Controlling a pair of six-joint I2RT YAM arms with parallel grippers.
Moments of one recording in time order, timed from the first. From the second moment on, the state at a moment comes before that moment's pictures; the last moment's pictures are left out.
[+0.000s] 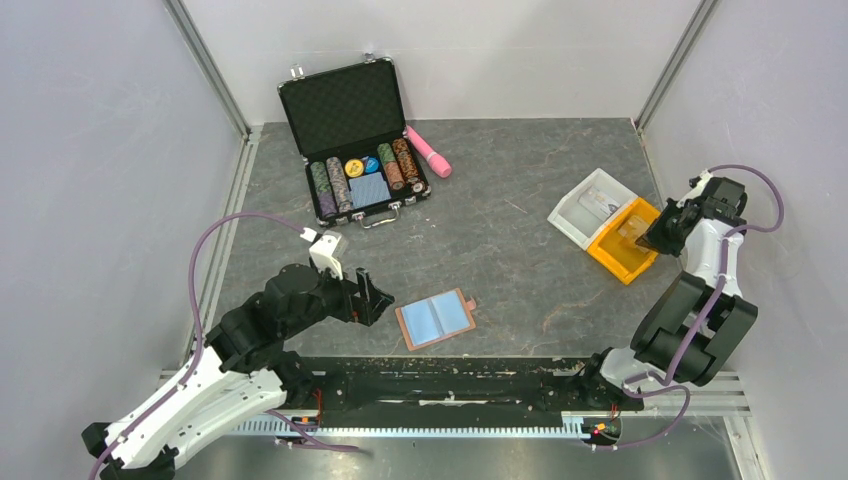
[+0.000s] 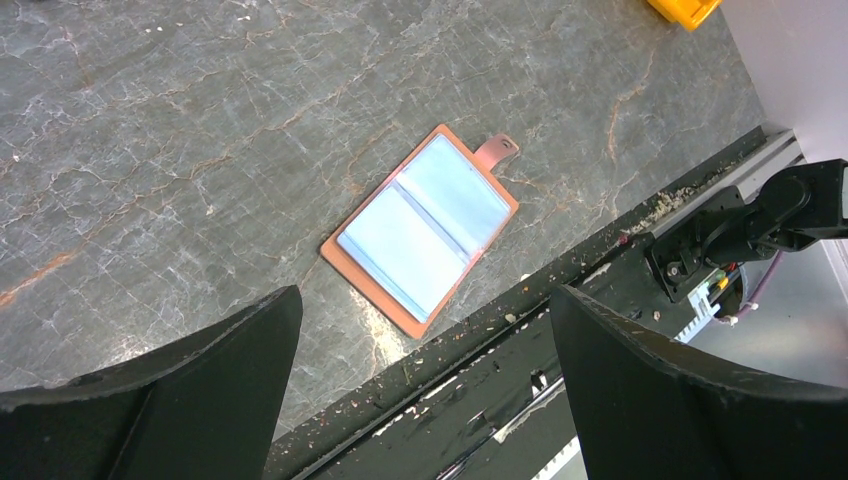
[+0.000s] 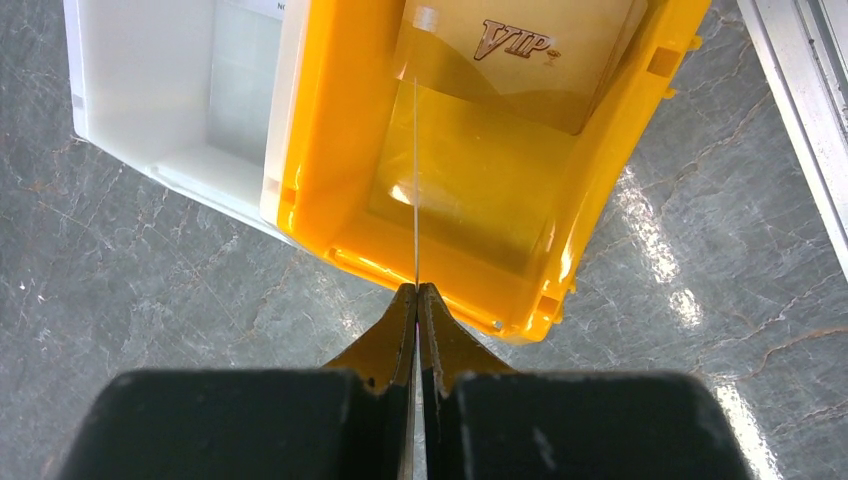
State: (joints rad) left arm -0.82 0.52 0.69 -0.64 -0.07 -0.52; right arm -0.60 1.45 1.08 -0.66 -0.32 0.12
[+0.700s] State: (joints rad) left arm -0.82 0.55 0.69 -0.64 -0.06 -0.52; right arm -0.60 1.39 1.07 -0.67 -0.34 0.12
